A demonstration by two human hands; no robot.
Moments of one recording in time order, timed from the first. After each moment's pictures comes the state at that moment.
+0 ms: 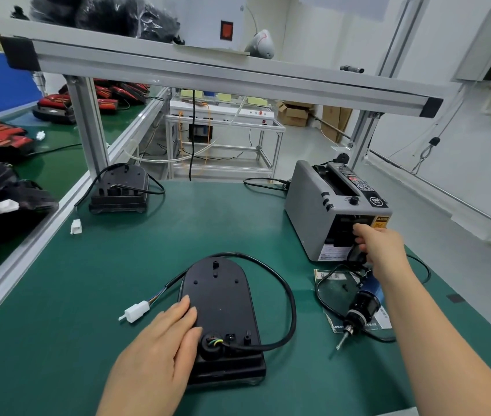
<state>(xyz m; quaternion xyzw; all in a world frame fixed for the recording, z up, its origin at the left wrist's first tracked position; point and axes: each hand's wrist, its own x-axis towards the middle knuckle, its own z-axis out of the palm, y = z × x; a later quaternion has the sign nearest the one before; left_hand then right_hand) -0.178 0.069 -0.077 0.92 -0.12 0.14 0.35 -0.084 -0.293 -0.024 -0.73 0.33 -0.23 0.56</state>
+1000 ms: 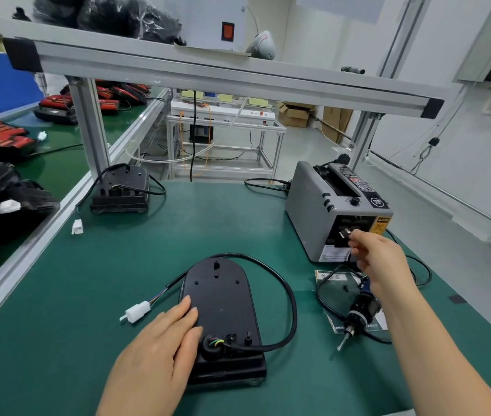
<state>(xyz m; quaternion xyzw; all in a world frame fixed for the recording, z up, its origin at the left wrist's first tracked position) -0.179 0.068 -0.073 0.91 -0.10 0.14 0.37 -0.106 -0.275 -0.030 -0.68 0.26 -0.23 0.65</state>
